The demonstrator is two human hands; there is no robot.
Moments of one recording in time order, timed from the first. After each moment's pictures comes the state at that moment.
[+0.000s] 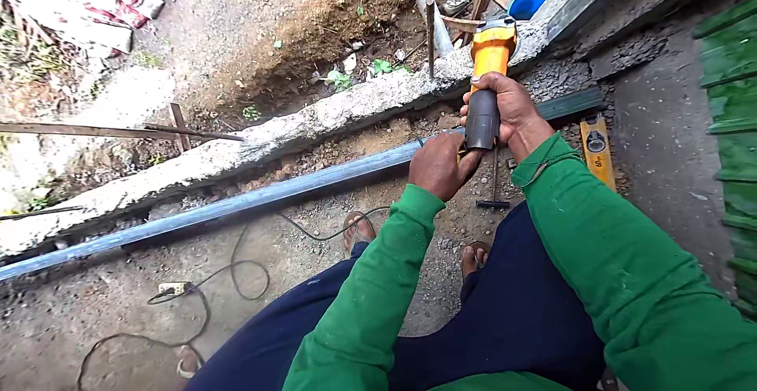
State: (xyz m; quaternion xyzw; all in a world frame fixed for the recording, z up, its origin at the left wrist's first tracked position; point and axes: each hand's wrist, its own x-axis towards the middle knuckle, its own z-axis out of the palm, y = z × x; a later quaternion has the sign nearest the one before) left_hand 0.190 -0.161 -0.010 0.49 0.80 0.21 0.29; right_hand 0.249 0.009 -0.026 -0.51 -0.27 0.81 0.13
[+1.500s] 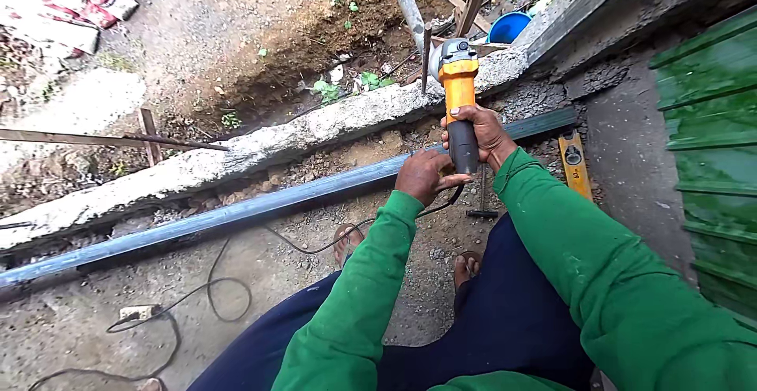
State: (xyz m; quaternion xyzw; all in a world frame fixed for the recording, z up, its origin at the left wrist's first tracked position) left_hand 0.166 -0.176 -0.054 0.57 0.73 0.28 0.26; right_hand 0.248 -0.002 -0.057 -0.38 -0.31 0.87 0.08
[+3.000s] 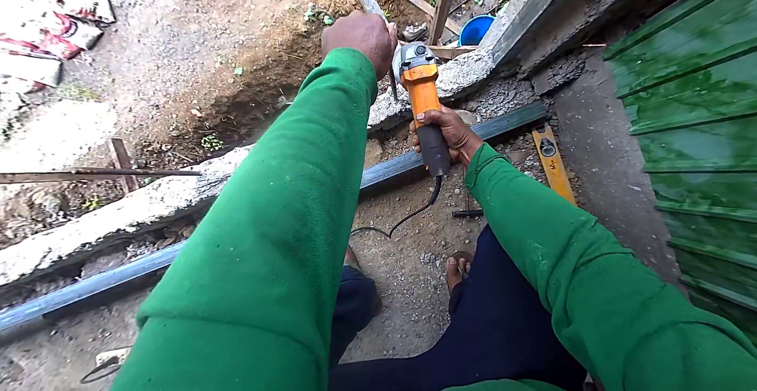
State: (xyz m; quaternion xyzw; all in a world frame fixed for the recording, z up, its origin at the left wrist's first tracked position) left_hand 0.045 -0.010 0.062 0.47 0.86 -0.07 0.19; right_hand 0.246 0.004 -0.073 -0.35 -0.32 0.88 0.08
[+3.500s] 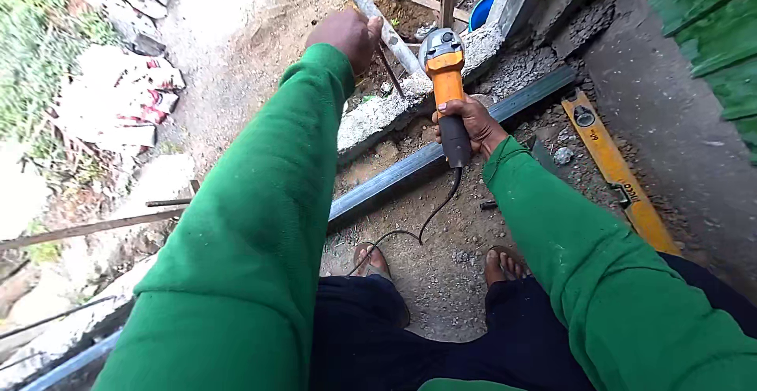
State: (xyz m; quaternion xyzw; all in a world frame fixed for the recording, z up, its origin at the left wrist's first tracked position) left_hand 0.029 -0.010 0.056 0.54 0.82 -0.05 0.20; right_hand 0.279 0.000 -0.093 -0.37 -0.31 0.85 0.18
